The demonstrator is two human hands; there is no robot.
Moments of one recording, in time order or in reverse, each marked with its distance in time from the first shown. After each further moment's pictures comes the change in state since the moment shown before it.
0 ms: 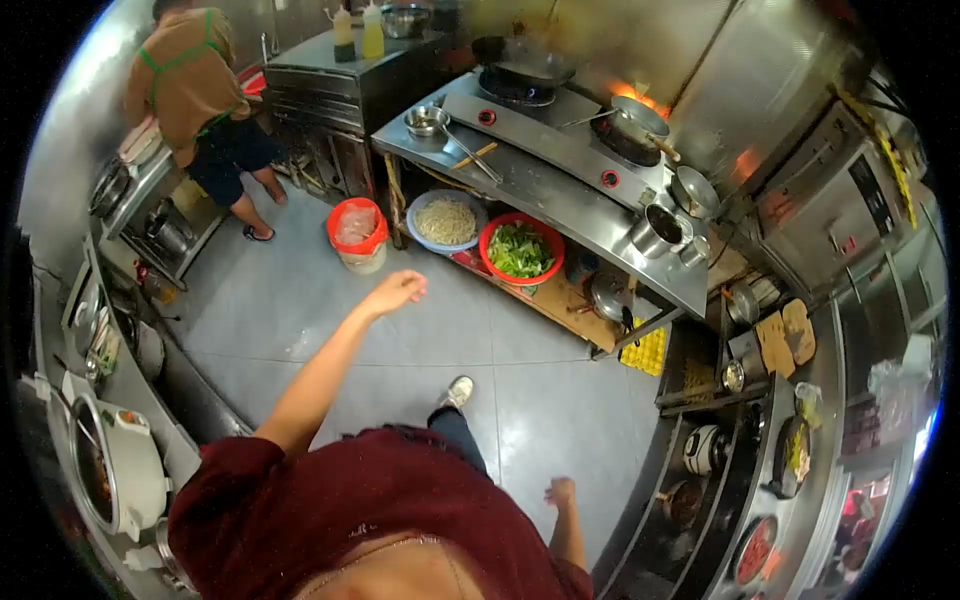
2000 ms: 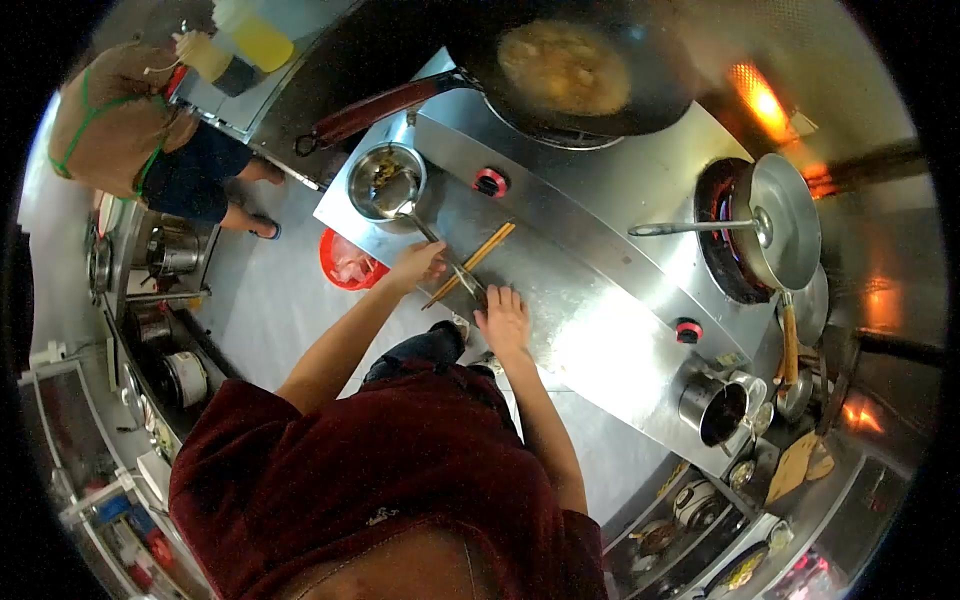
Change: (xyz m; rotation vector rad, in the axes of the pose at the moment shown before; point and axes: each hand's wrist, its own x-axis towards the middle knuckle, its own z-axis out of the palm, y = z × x) left_hand 0.543 -0.046 -0.141 -0.433 0.327 -0.780; right_hand 0.023 -0.847 0.158 -0.758 0.315 -1.485
